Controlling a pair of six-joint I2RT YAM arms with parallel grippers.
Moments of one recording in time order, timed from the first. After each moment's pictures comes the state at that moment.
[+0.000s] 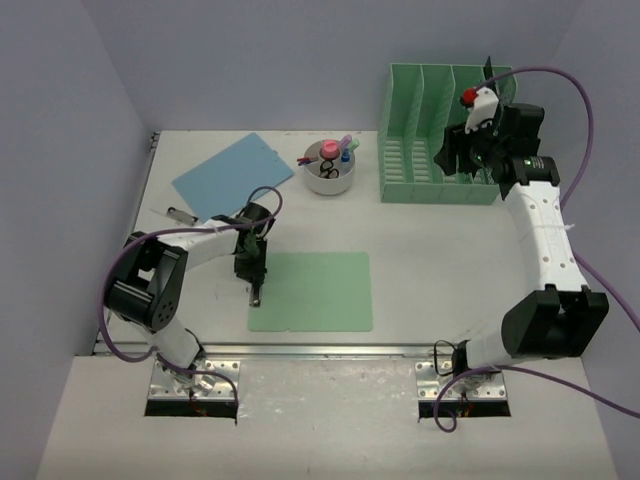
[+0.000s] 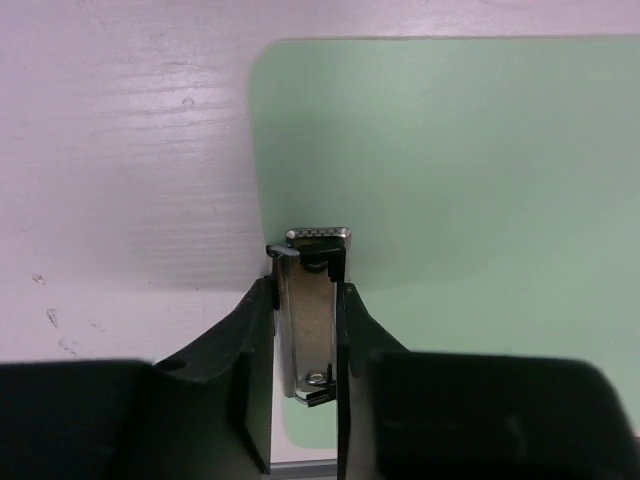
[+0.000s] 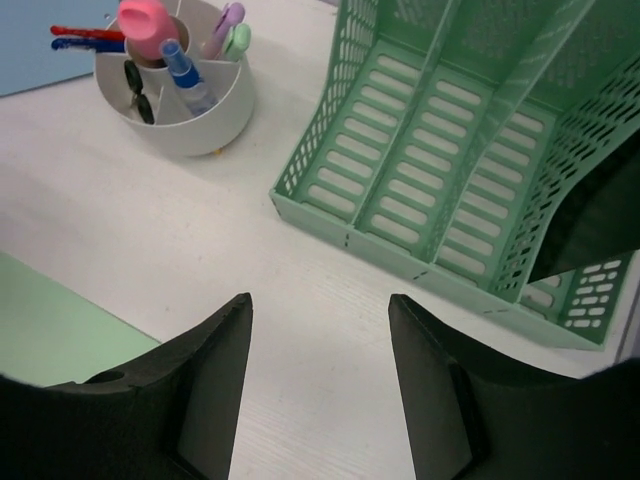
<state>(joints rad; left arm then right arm) -0.37 1.65 0.90 -0.60 -0.03 -0.38 -0.07 1.46 1.46 -0.53 -0.40 -0.25</state>
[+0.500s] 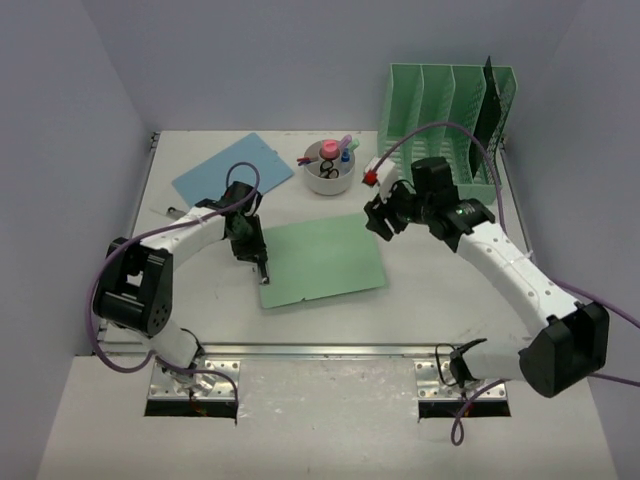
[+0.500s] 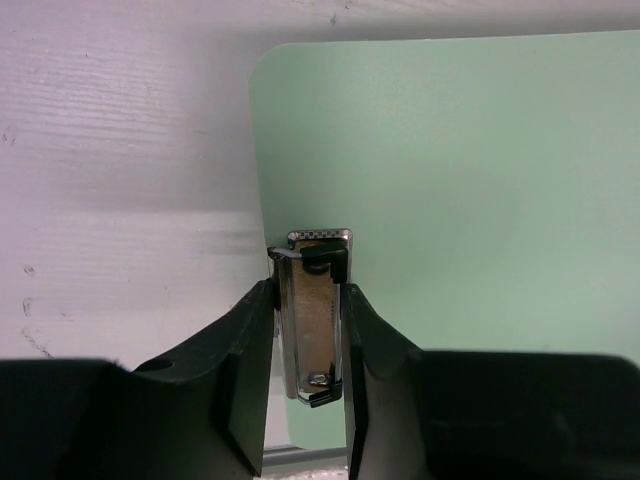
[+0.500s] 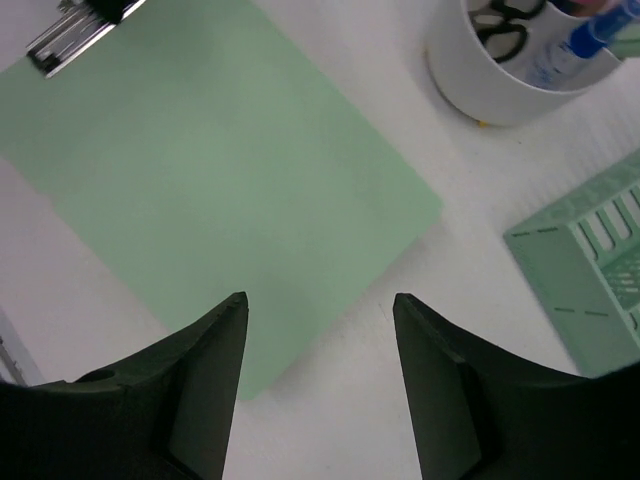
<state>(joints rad) -0.28 1.61 1.01 -0.64 0.06 -0.55 0.39 1.31 1.12 -0.47 -0.36 -0.42</state>
